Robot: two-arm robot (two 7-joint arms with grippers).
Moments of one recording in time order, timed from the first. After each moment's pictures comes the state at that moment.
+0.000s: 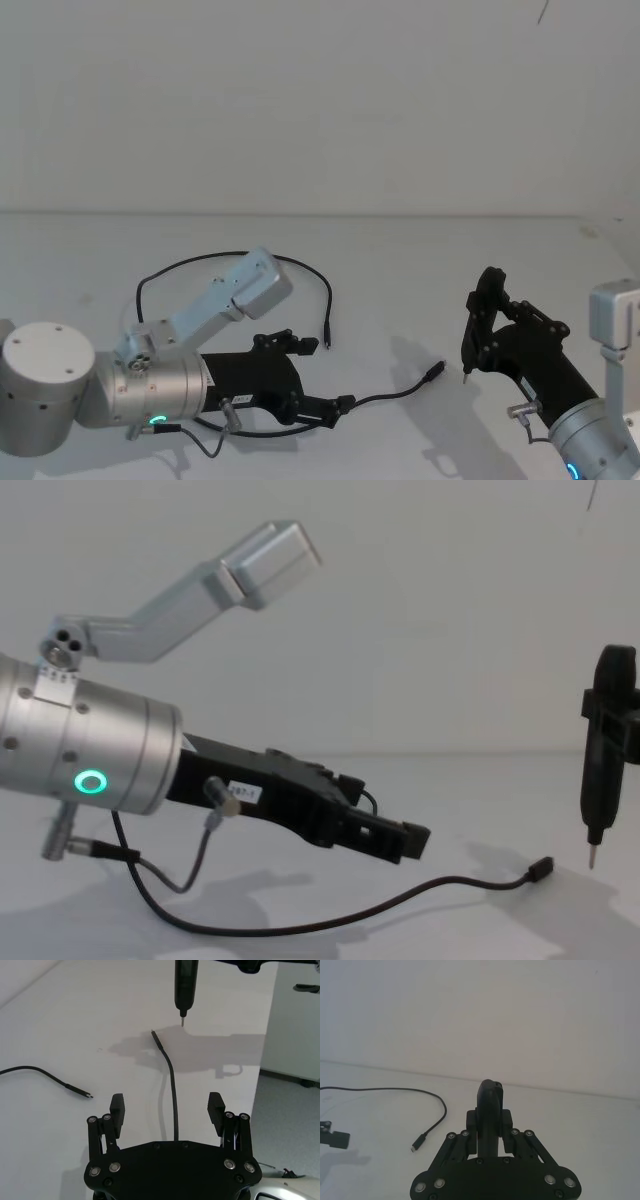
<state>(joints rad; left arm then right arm) -0.52 0.50 0.66 -1.59 -0.39 0.40 -0.65 -0.01 0.34 -0.23 -1.77 0.29 0.03 0.07</state>
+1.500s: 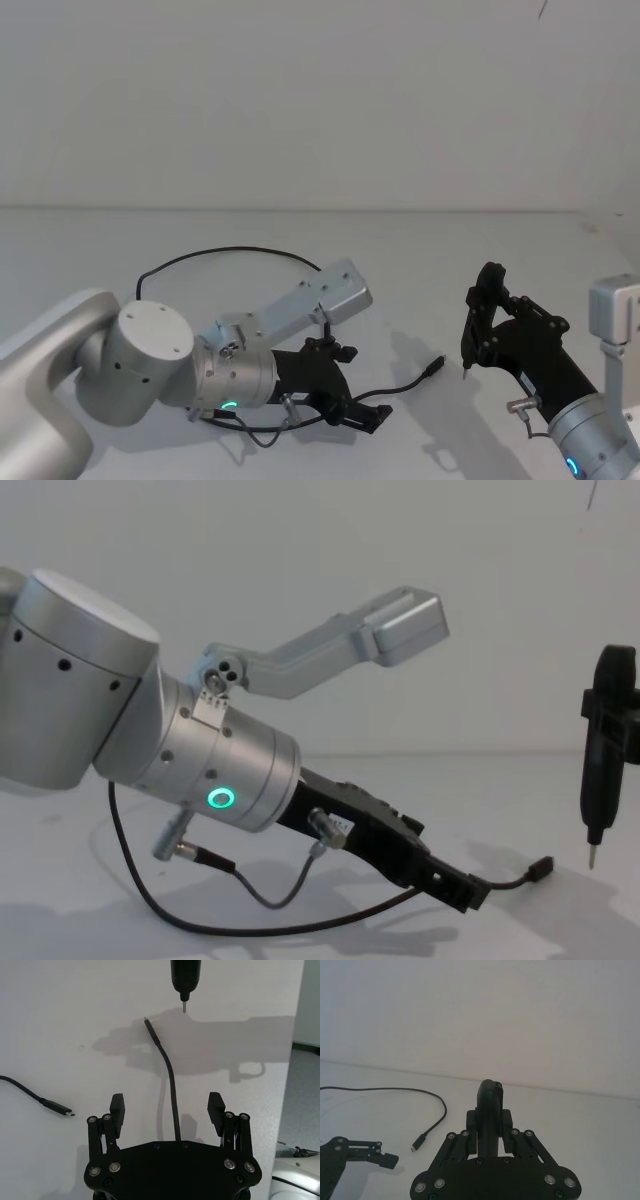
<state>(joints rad) -0.66 0.37 0.81 -1.44 -0.27 0.50 -0.62 -0.01 0.34 -0.23 -1.77 0.29 0.03 0.07</state>
